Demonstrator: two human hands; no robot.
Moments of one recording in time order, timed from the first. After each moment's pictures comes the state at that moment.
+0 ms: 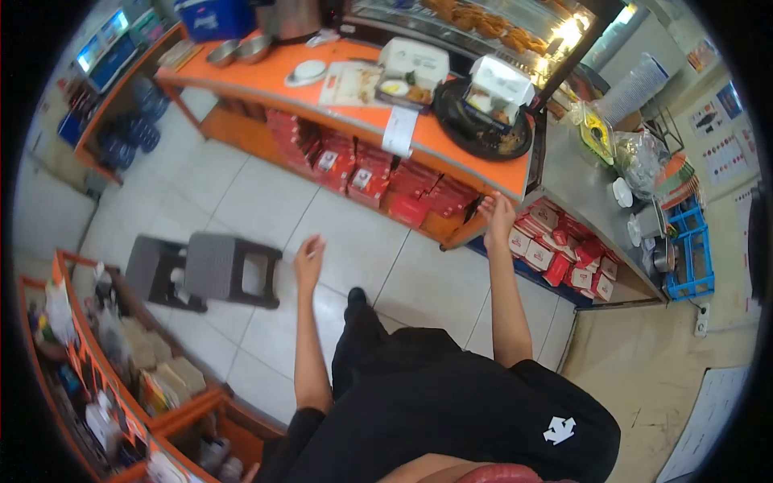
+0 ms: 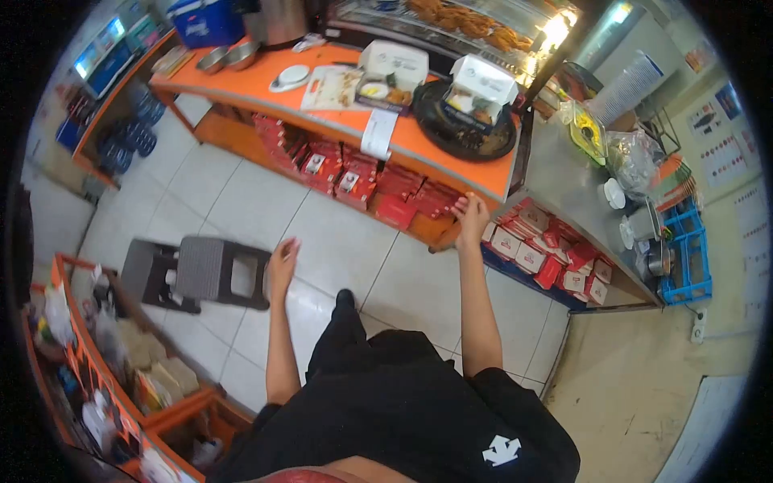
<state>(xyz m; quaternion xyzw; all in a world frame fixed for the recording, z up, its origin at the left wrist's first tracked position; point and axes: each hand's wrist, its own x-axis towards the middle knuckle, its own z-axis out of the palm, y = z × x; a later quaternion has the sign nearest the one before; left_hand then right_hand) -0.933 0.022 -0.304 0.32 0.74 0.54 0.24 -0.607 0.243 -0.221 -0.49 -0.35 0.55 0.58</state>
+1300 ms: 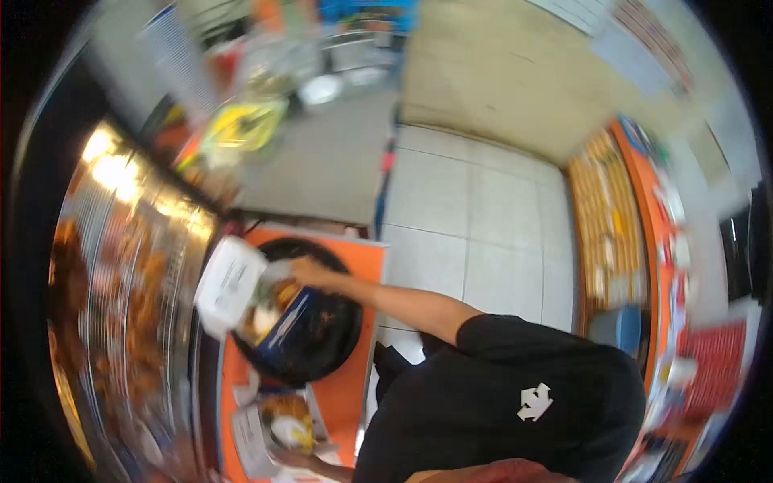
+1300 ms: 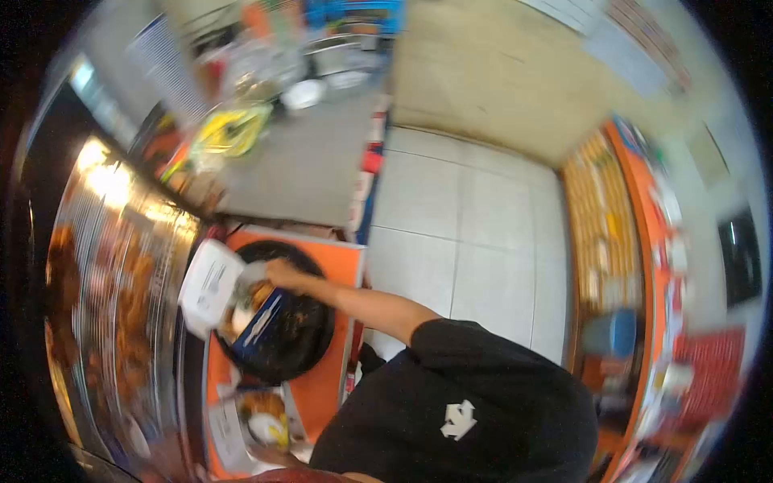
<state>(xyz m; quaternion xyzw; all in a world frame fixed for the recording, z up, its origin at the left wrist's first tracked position) -1.109 0.575 -0.403 0.75 0.55 0.37 0.05 -0.589 0.522 -0.226 -0.74 -0.37 0.27 0.50</state>
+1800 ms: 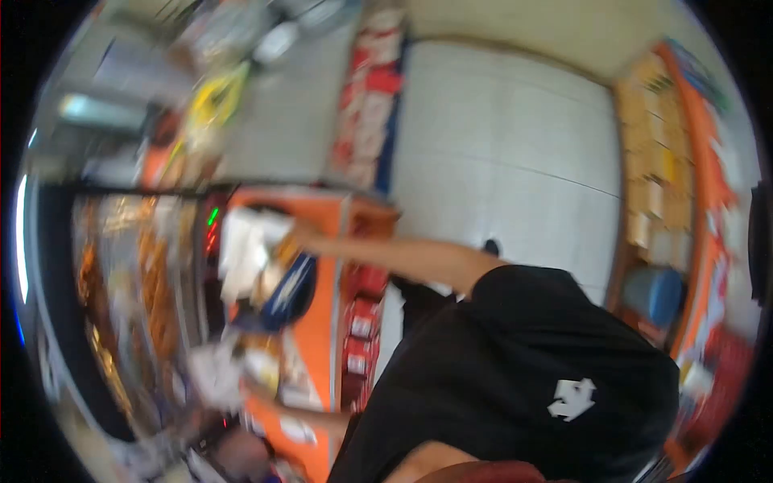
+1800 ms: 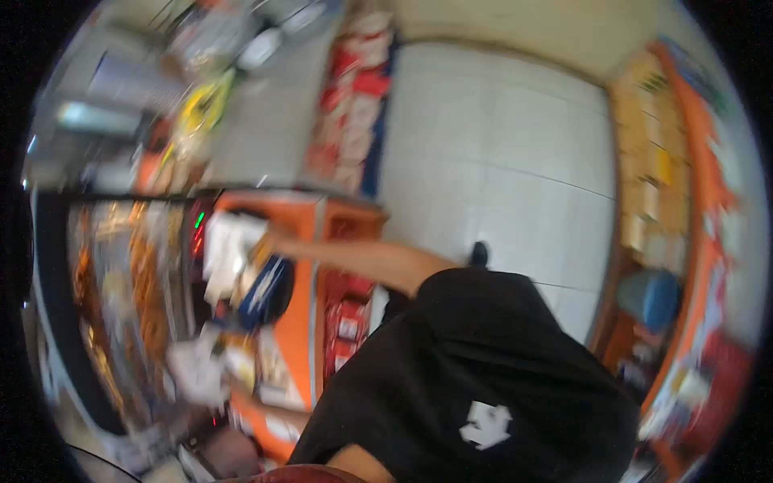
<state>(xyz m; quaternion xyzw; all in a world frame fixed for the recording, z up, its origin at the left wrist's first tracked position) -1.006 0.463 -0.268 0.84 0.50 0.21 -0.04 -0.565 0.295 -0.243 -0.69 -0.36 0.22 0.59</state>
